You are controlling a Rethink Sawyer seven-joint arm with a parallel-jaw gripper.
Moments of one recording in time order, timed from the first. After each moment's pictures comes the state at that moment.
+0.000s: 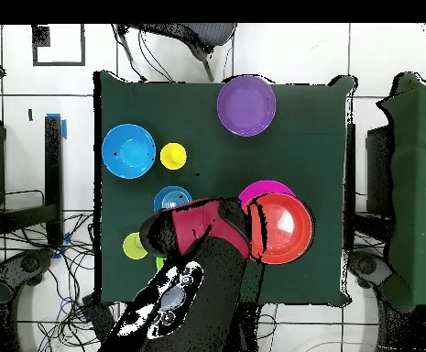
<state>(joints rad) 0.19 -0.59 -0.46 1.60 -0.42 0.65 2.15</state>
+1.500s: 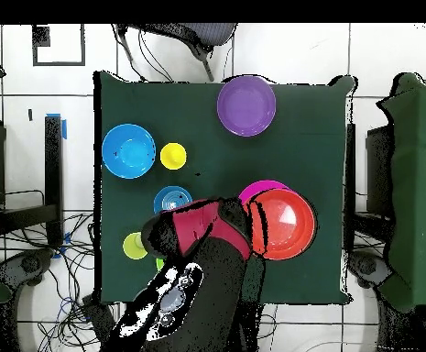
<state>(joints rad) 0.19 -0.60 -0.46 1.60 -0.45 0.61 2.15</state>
